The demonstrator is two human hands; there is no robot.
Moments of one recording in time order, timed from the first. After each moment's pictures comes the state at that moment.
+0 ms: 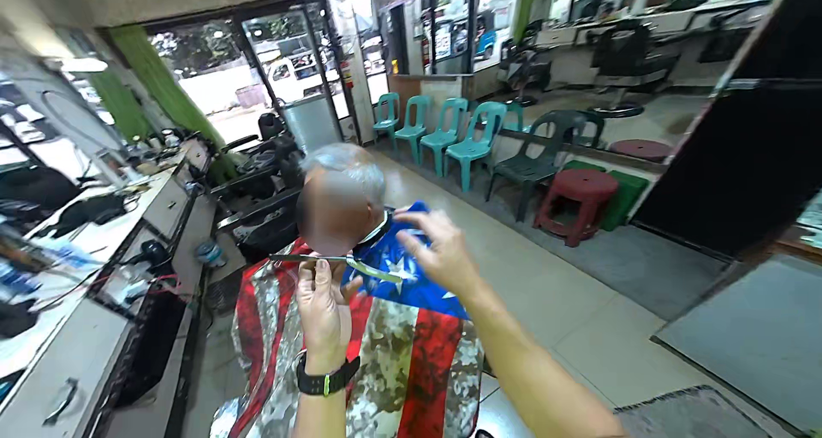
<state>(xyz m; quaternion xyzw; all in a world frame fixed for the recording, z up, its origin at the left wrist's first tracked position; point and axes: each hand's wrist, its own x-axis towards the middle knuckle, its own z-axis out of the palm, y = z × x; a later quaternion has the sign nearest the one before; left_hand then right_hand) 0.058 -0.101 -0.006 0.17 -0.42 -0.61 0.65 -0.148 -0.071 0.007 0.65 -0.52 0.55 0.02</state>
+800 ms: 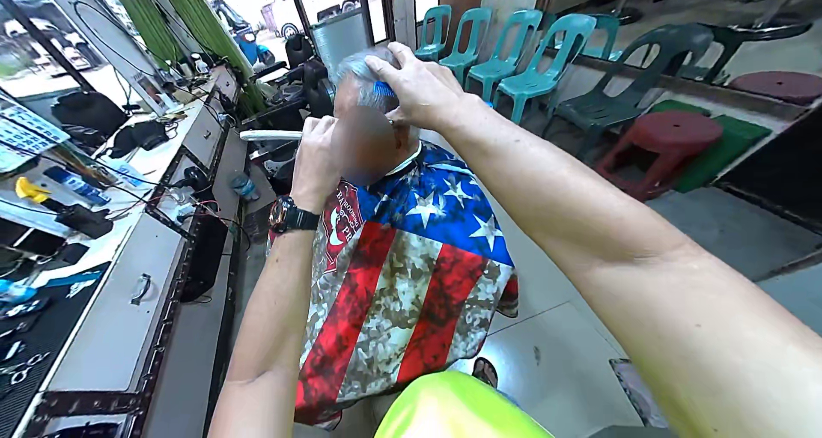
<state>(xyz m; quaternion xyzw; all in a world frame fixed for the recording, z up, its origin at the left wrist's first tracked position) 0.096 -0.219 0.044 0.30 -0.88 0.08 0.36 -0.135 -0.199 0.103 0.75 -0.62 0.21 0.08</state>
